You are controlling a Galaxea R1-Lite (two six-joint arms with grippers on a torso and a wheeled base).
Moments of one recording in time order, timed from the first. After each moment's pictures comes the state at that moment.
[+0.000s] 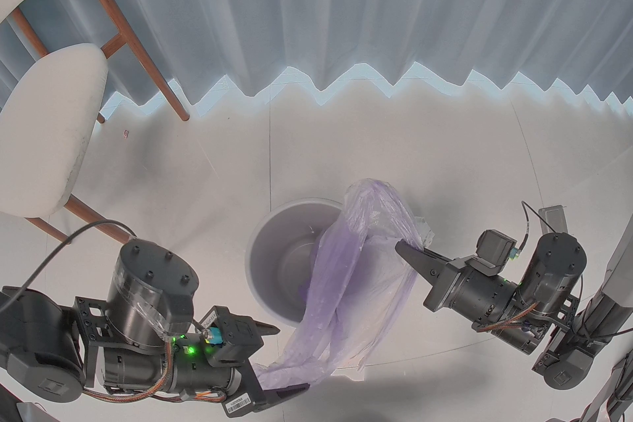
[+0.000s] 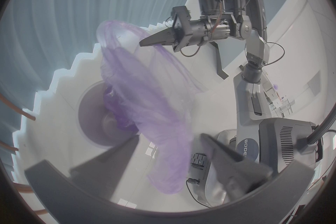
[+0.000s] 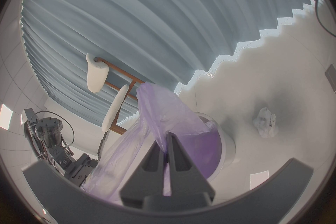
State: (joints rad) left arm -0.83 1.53 -0.56 -0.28 -0.14 0.31; right arm 0.55 1.89 -0.30 -1.55 0.02 0.53
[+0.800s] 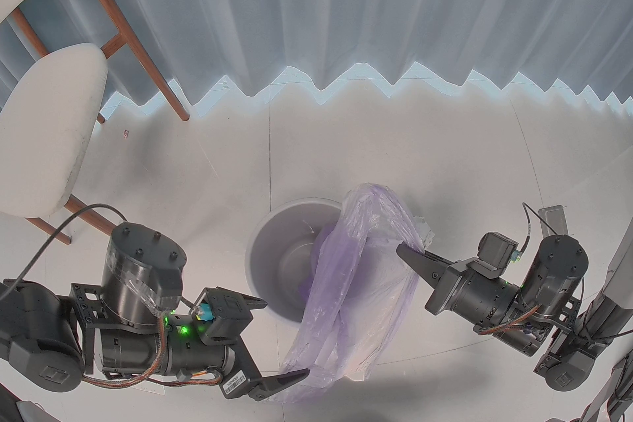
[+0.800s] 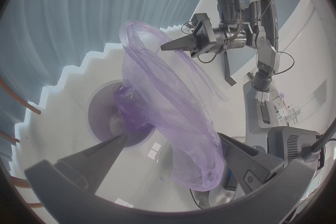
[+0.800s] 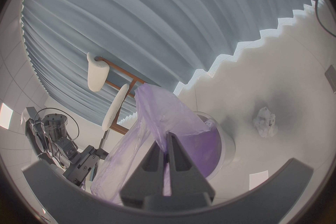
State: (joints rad) left arm -0.76 1.54 -0.56 -0.34 -0.15 0.30; right arm 0.55 1.88 -0.28 -1.55 0.02 0.52
